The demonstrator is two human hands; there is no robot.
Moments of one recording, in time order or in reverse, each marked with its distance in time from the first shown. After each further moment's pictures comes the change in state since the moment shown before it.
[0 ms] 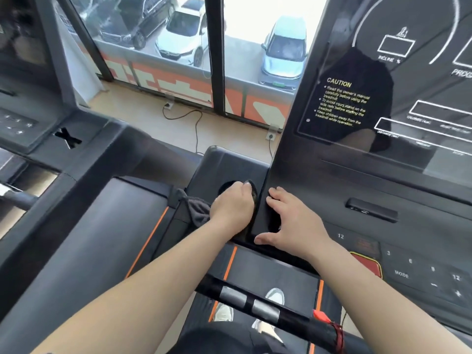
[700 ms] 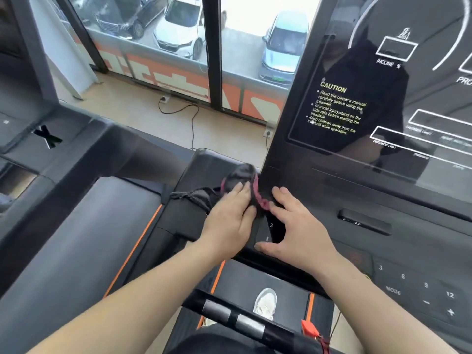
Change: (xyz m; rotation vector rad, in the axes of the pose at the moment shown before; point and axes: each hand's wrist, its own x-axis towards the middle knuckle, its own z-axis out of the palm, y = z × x) left_hand 0.001 -0.022 0.028 0.147 0.004 0.477; right_hand -0.001 0.032 -0.010 0.038 0.074 -0.043
